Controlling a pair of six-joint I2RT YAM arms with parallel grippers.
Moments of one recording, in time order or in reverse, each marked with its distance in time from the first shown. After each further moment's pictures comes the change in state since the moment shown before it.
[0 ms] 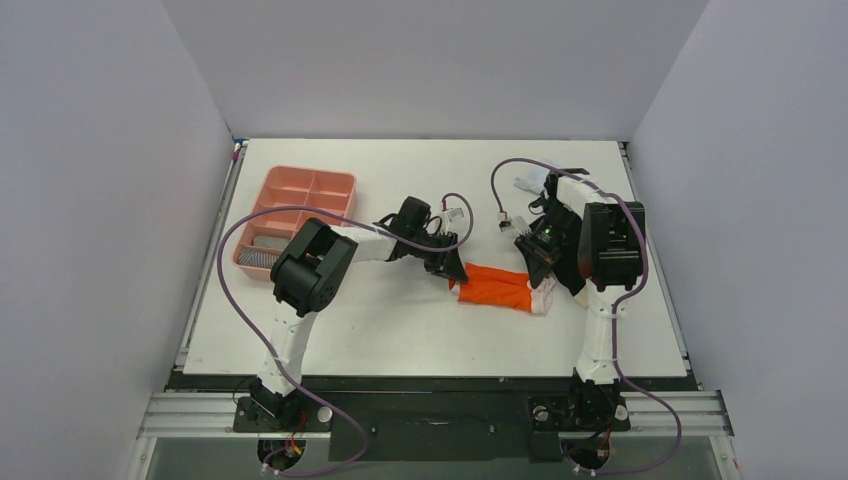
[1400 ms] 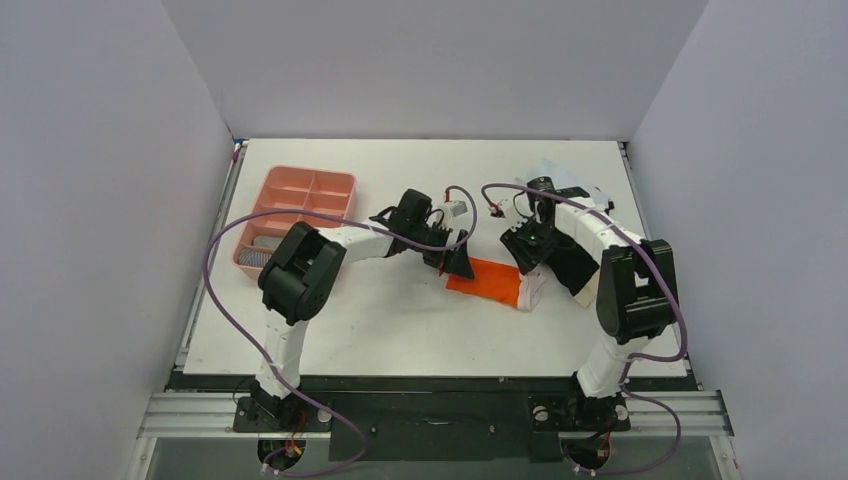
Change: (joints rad) left arm -0.016 -0.101 0.008 -0.102 -0.104 0.171; right arm 0.165 -0.492 -0.405 0.584 0.272 0.342
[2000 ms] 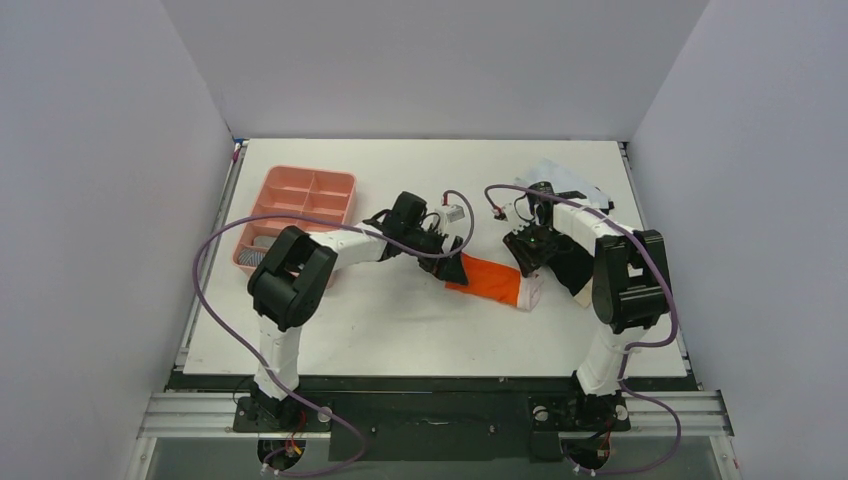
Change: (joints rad) left arm 0.002 -0.071 -0.070 -0.010 0.001 0.105; right arm -0.028 0.089 -0.025 0.092 0.028 0.058
